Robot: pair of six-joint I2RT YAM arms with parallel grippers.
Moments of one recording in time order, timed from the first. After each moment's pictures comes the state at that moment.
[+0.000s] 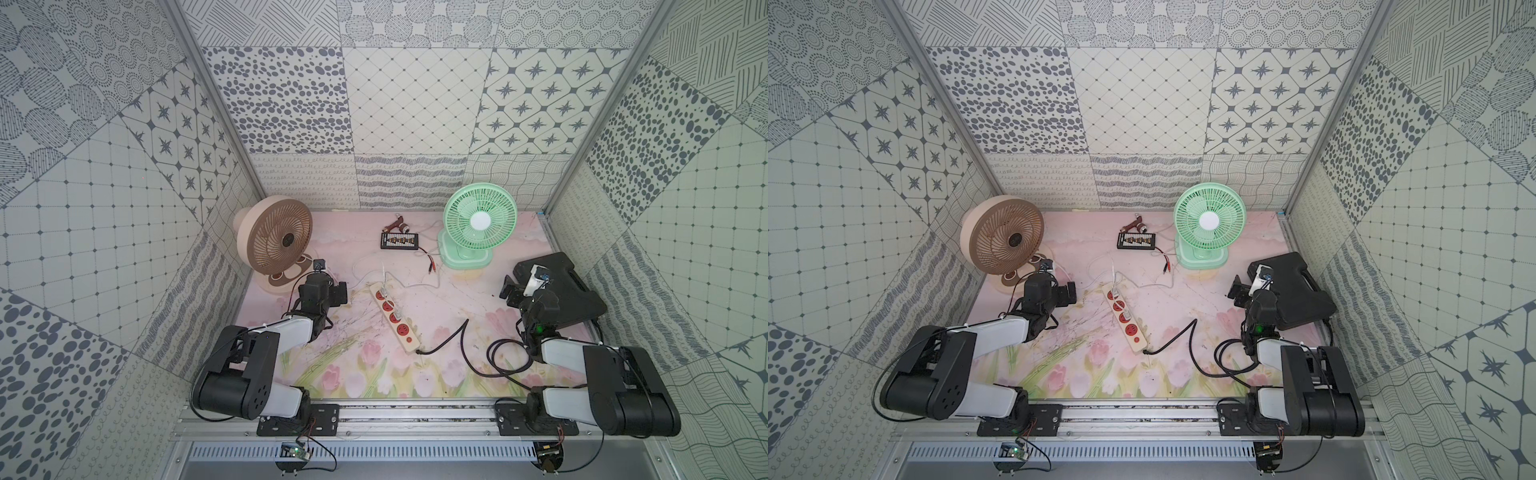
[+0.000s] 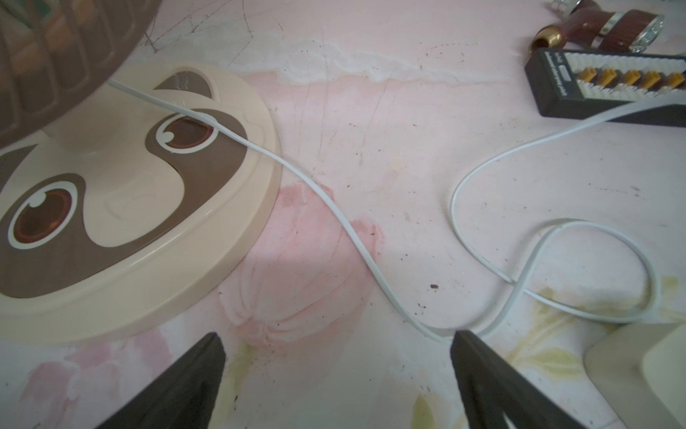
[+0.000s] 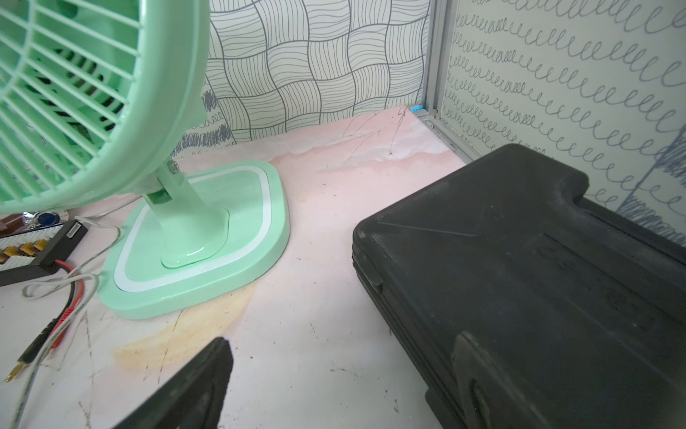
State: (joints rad) left arm -0.13 1.45 0.47 0.39 -0.21 -0.10; right arm -0.01 1.35 0.23 0.86 0.17 0.17
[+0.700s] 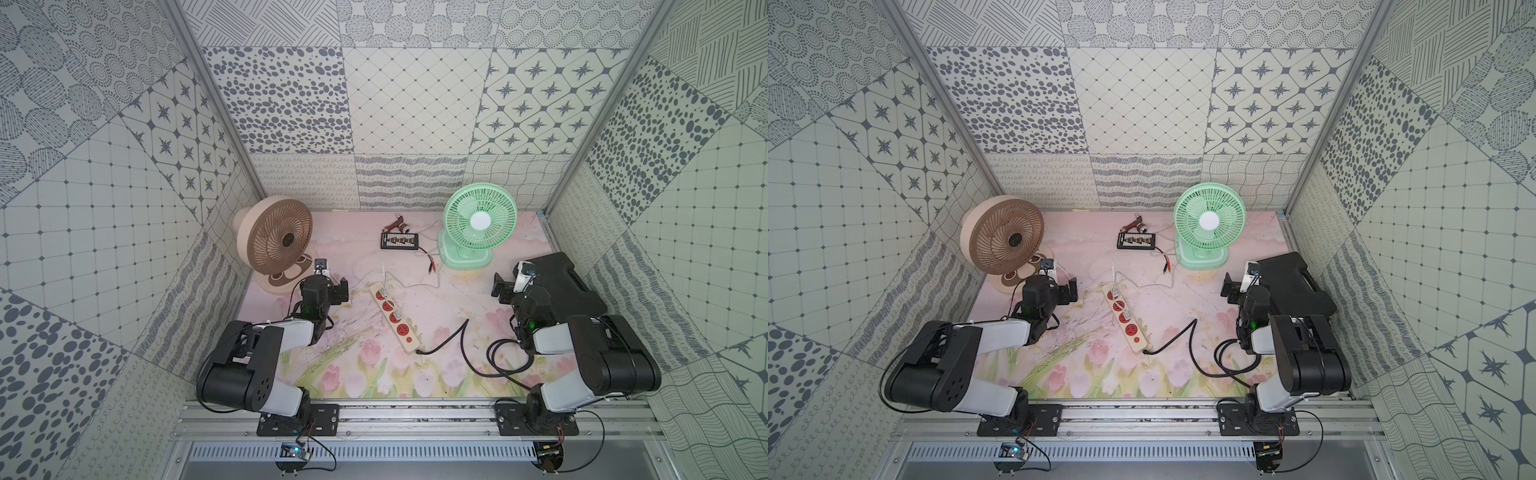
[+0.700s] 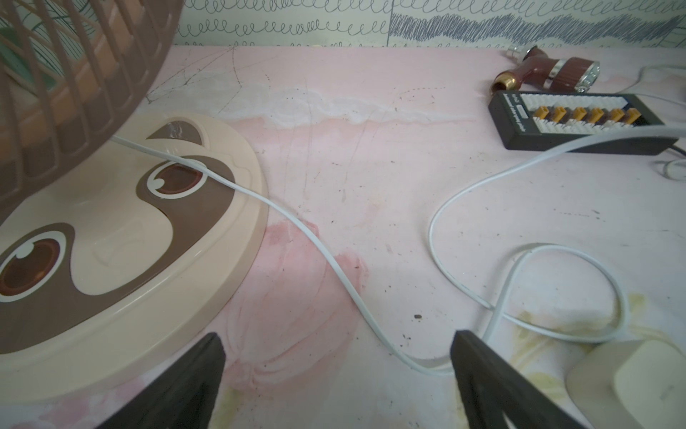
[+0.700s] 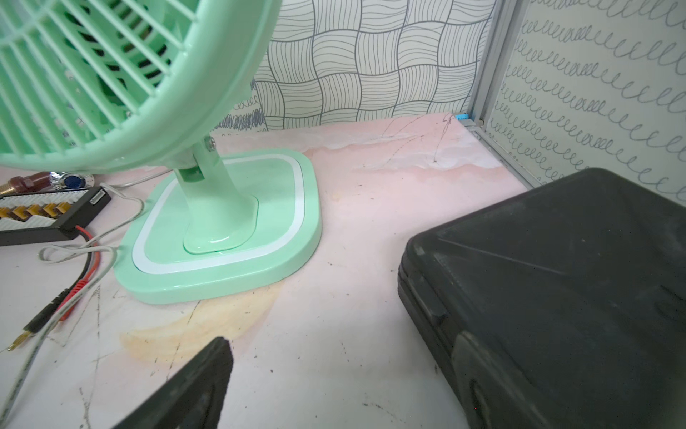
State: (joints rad) left arm -0.12 1.49 0.43 0.58 -0.18 -0.06; right arm 0.03 1.54 0.28 1.00 0.10 0.07
